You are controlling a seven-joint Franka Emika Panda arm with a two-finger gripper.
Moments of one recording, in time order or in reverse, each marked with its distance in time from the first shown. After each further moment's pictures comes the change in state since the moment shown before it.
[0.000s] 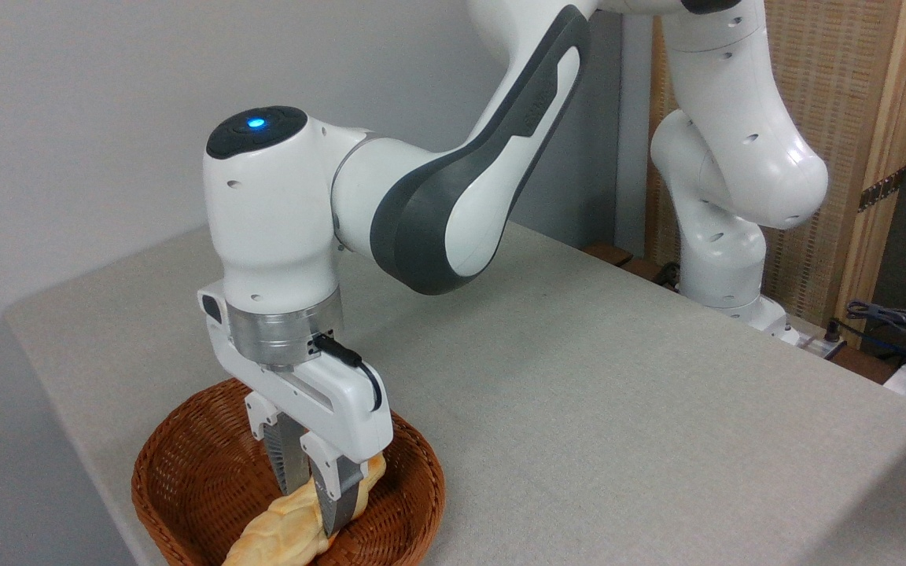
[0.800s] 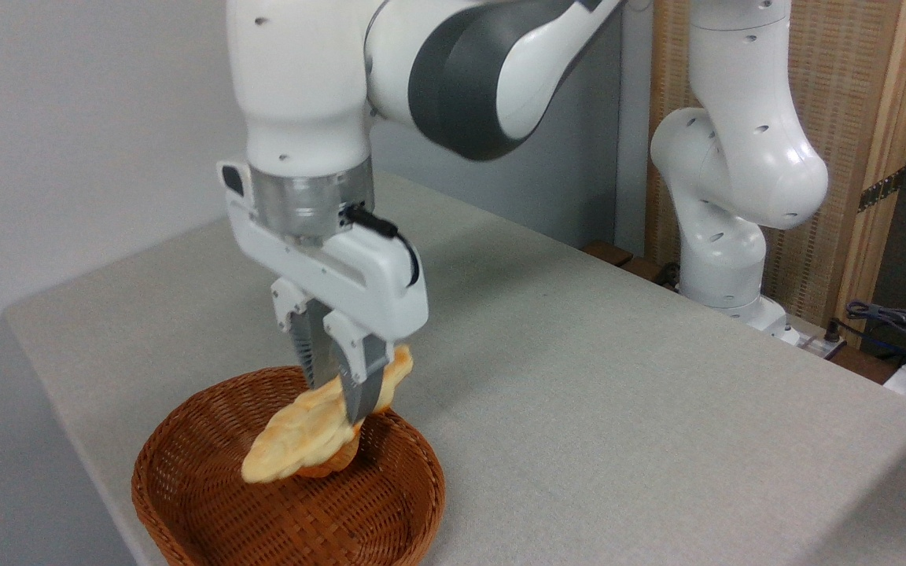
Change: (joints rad) arm 0.002 -0.205 0.010 0.013 -0.001 -0.270 0.009
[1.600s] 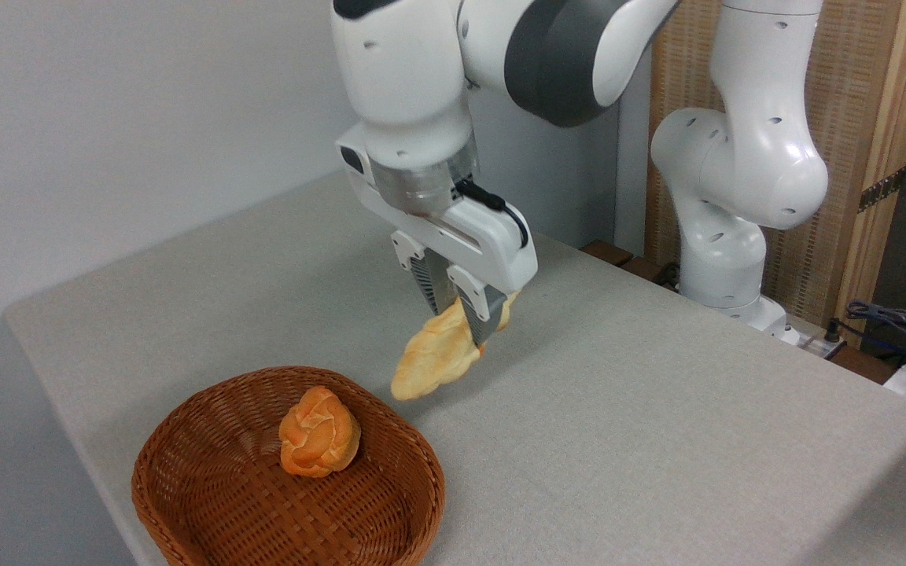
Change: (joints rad) arm -0.005 -0.235 -0.001 -0.272 0.000 -0.230 0.035
